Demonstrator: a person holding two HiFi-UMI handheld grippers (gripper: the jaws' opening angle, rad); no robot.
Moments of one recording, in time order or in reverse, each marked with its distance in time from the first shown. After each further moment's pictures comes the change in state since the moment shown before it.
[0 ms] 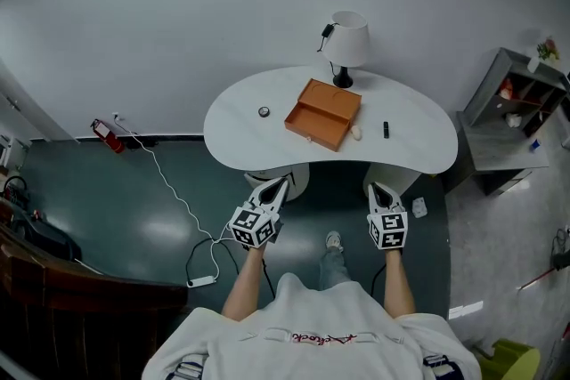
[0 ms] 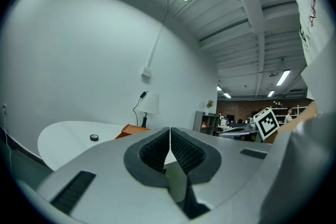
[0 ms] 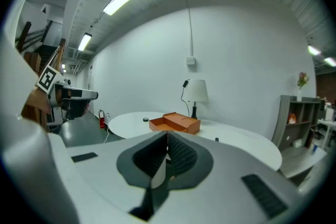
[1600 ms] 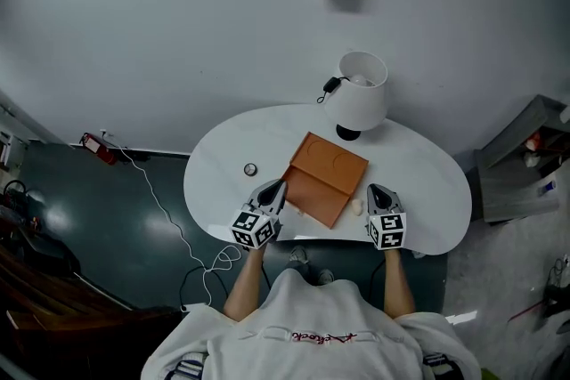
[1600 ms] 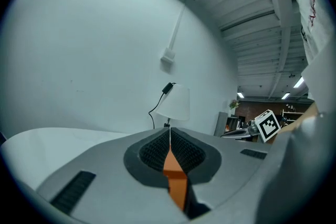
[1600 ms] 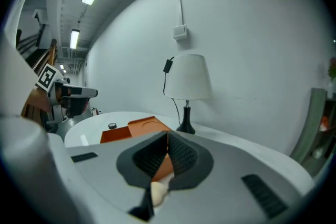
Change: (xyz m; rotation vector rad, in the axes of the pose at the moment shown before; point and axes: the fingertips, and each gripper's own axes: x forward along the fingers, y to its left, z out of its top) left arm 0.266 0.181 0.022 -0.061 0.050 0.078; right arm 0.294 -0.143 0.044 0.026 0.096 0.060
